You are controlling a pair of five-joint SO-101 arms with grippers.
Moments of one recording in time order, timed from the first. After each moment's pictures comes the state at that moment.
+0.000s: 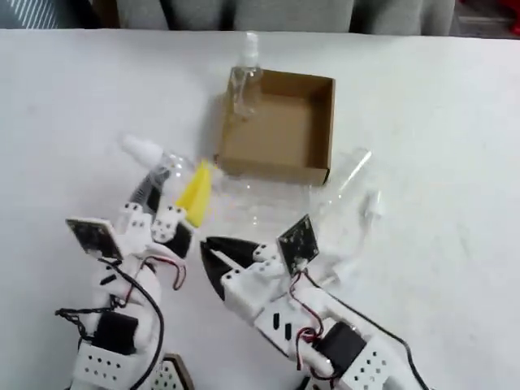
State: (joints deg) left arm 10.4 -103.6 97.0 15.6 17.1; right arm -52.5 -93.1 94.2 22.3 -17.2
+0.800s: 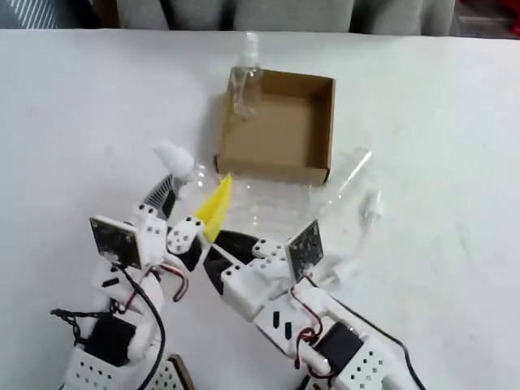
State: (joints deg) left arm 16.7 -103.6 89.1 26.9 11.1; right arm -49.8 -92.8 96.7 13.5 -17.0
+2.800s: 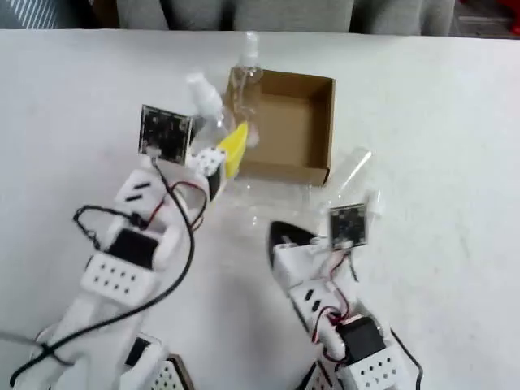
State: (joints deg) left arm 14.5 -44.6 57.2 9.7 6.1; right arm -24.4 -102.5 96.6 43.9 -17.0
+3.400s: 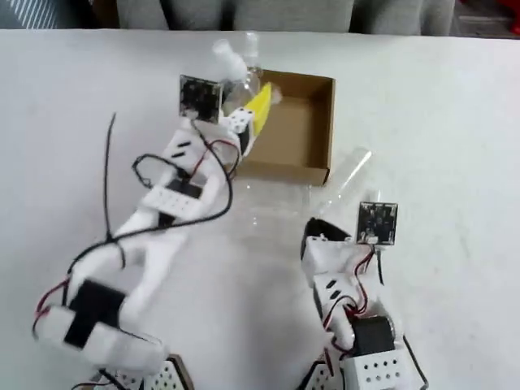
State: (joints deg) left arm 14.4 1.2 39.5 -24.2 8.1; right arm -11.9 -102.5 96.6 47.9 -12.4
